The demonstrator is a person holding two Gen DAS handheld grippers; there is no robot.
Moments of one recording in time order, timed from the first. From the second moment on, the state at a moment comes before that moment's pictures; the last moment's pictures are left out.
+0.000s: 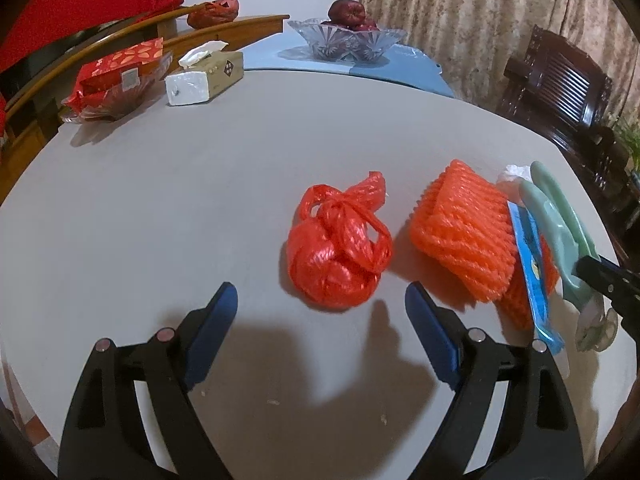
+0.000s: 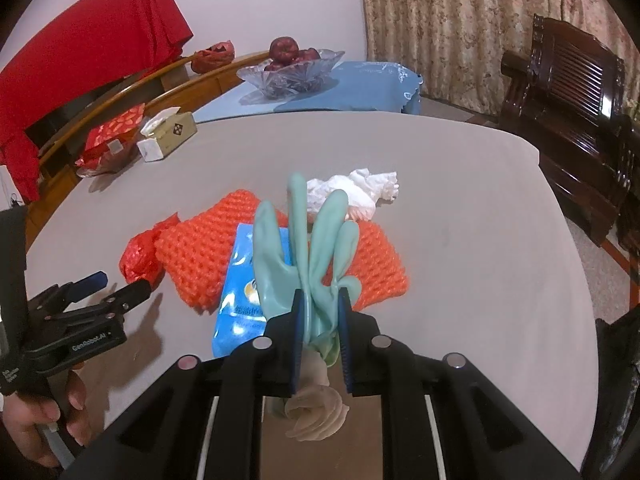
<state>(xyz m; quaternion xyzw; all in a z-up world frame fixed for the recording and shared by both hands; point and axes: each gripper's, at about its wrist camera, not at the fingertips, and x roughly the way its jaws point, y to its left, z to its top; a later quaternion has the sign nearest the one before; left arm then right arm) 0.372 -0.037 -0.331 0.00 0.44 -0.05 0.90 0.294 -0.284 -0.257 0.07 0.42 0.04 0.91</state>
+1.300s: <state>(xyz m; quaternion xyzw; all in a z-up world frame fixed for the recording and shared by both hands) 0.269 -0.052 -0.263 -0.01 0.42 -0.07 0.91 0.227 -0.285 -0.183 0.04 0.40 0.03 0.92</state>
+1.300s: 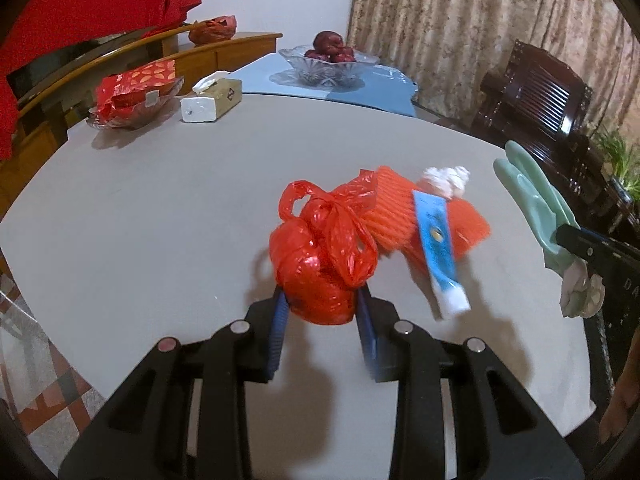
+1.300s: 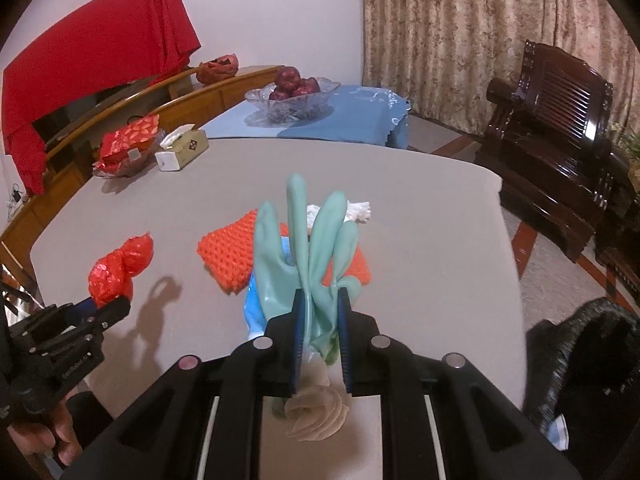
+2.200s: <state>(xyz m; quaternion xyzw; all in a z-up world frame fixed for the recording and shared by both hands) 0.151 -0.276 -0.242 0.04 0.42 -0.24 0.87 0.067 -0.469 -0.138 0.06 0.38 -0.12 0.91</state>
